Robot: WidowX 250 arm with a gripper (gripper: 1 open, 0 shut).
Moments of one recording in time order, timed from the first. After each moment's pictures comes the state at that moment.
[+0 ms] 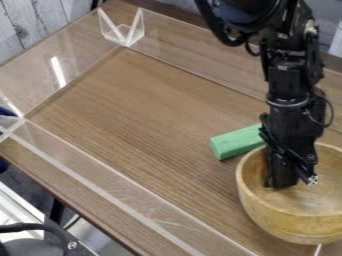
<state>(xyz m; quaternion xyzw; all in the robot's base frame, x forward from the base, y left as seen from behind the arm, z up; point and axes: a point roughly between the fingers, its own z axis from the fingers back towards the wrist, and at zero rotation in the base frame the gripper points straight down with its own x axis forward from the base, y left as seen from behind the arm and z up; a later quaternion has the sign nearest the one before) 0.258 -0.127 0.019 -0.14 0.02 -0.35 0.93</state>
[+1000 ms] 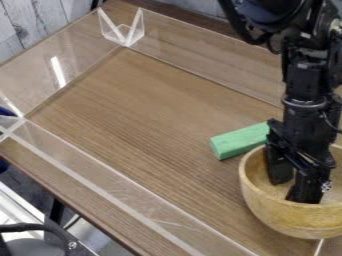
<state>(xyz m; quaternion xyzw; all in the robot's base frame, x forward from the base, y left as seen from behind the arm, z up) 0.251 -0.131 0.034 -0.13 0.09 -0.32 0.93</state>
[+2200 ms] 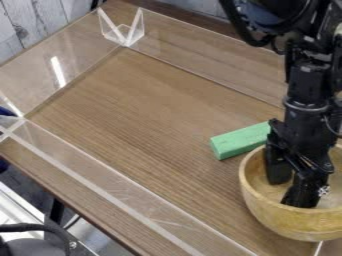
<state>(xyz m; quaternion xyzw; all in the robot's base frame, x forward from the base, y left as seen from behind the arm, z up) 0.262 -0.123 0.032 -0.11 0.05 -0.33 0.94</state>
